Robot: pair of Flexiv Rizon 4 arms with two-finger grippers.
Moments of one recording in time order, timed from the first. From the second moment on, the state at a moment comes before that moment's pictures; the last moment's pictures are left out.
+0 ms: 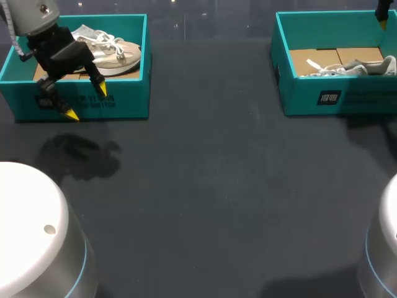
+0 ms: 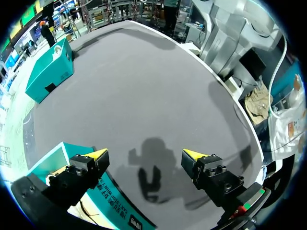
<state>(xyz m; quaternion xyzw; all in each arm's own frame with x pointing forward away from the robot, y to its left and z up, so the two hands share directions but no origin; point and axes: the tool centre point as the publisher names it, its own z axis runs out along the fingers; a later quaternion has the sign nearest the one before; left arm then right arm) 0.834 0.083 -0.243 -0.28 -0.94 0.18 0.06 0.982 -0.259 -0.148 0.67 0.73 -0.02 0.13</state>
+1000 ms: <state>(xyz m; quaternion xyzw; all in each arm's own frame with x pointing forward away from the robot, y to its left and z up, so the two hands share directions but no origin) 1.059 0.227 -0.221 -0.59 -0.81 0.00 0.00 0.982 -0.259 -0.147 0.67 0.73 -0.02 0.13</state>
